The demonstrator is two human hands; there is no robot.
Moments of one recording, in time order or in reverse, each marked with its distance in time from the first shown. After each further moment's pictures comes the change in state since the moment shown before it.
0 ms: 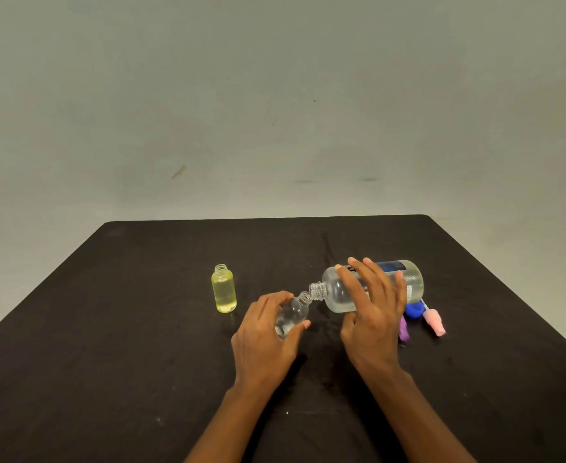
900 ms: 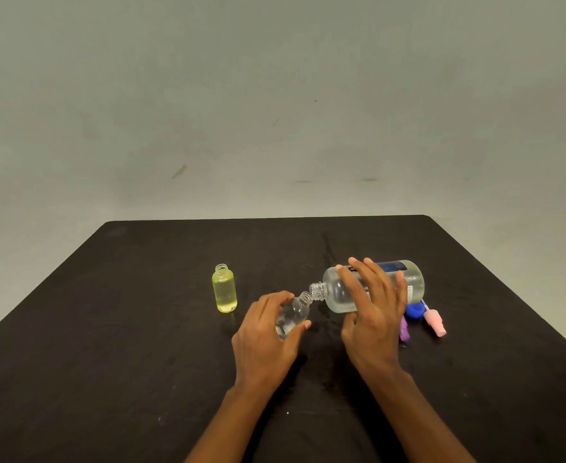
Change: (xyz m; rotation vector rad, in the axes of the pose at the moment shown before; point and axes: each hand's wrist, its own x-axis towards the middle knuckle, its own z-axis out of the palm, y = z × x) left_hand -0.001 0.001 -0.001 0.000 -0.001 -0.007; right_hand 0.000 0.000 0.000 -0.006 0.013 -0.007
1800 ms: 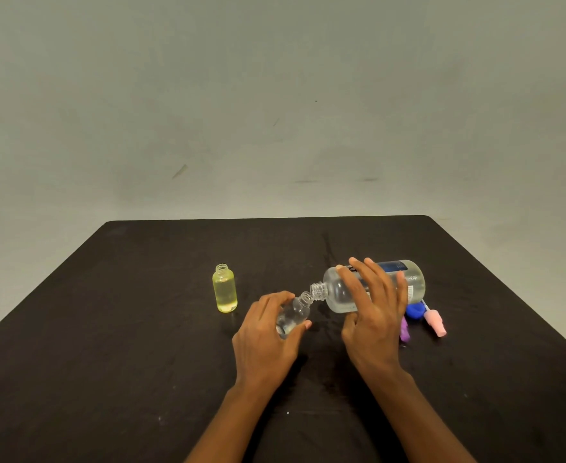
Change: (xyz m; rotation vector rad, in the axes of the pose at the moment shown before) left_hand 0.000 0.002 -0.001 -0.006 0.010 0.019; right_hand -0.001 0.001 0.000 0.005 0.000 -0.001
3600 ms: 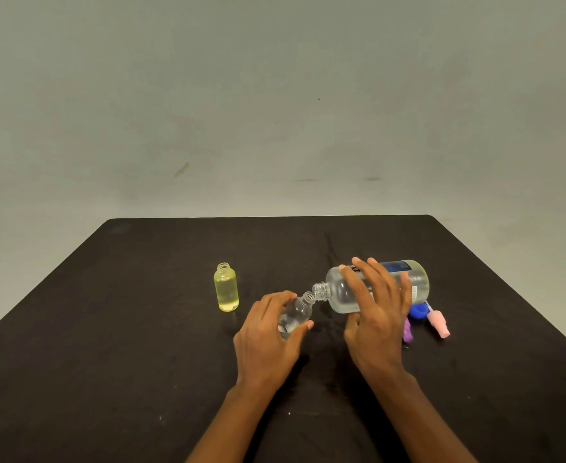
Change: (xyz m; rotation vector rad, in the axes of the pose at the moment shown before) left_hand 0.000 -0.001 0.001 -0.001 0.001 0.003; right_hand 0.001 -0.001 -0.001 -0.011 -0.030 0.020
